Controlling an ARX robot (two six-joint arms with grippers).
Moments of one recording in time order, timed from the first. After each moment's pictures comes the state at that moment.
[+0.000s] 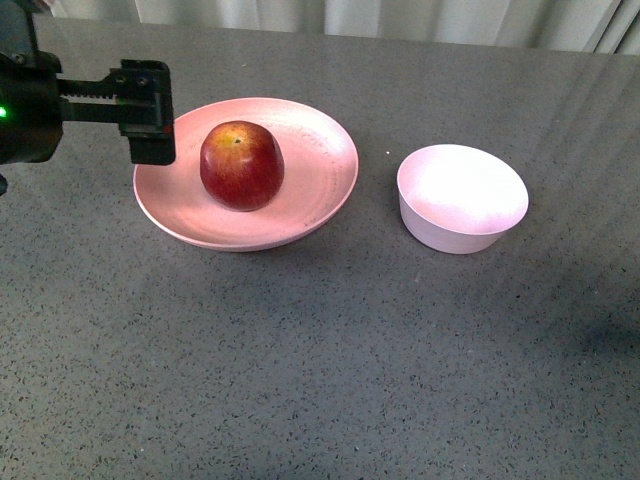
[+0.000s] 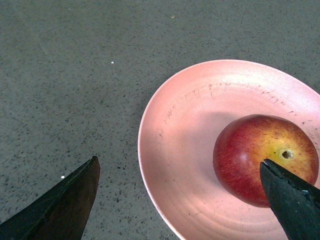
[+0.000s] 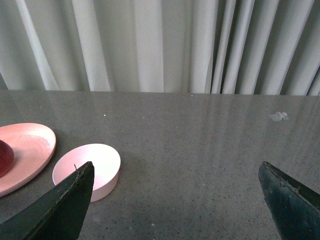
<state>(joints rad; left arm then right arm) -0.26 1.81 0.70 0.64 -0.05 -0.08 0.00 0.01 0.02 0.00 0.00 0.00</state>
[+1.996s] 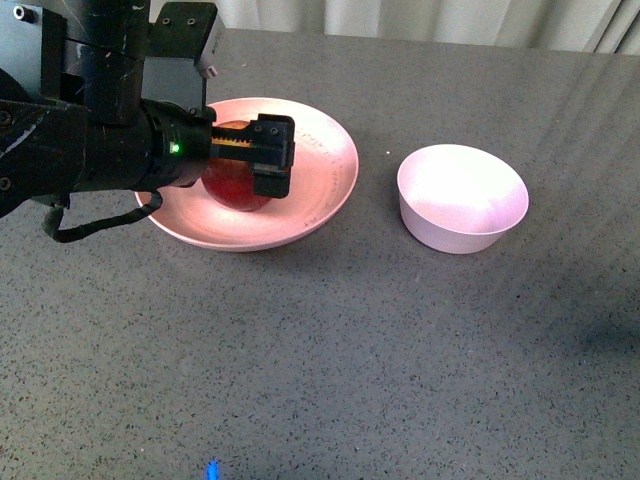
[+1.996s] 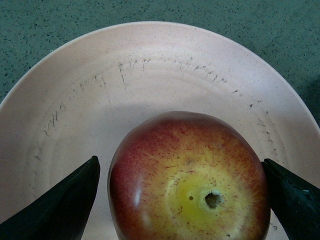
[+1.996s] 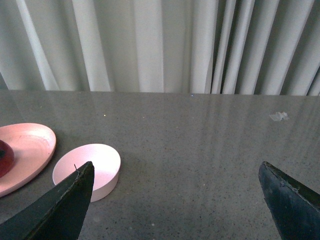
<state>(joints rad) -0.35 2.11 0.95 0.59 0.07 -0.11 0.00 0.01 0.02 0.00 0.00 0.00</state>
